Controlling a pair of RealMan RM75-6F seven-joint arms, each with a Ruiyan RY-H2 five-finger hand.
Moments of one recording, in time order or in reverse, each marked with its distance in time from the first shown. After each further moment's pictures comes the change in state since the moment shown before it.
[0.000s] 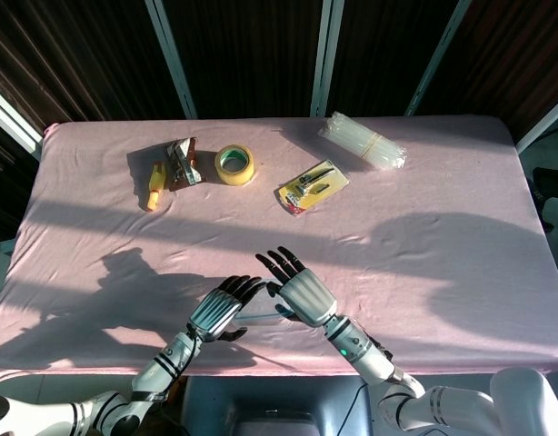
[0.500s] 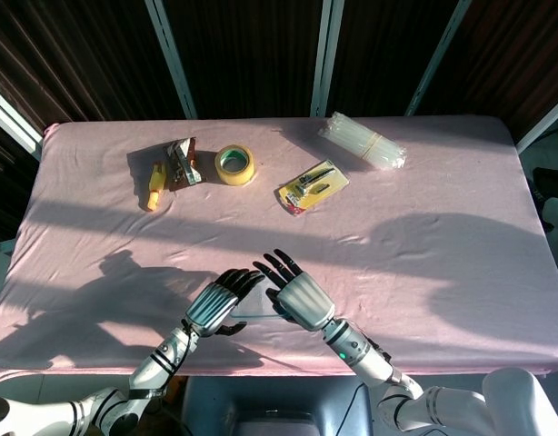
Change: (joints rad) left arm 0.012 -0.011 -0.012 0.062 0.070 0.064 -0.104; right arm 0.003 -0.023 -0.026 0.050 -0.052 0.059 0.023
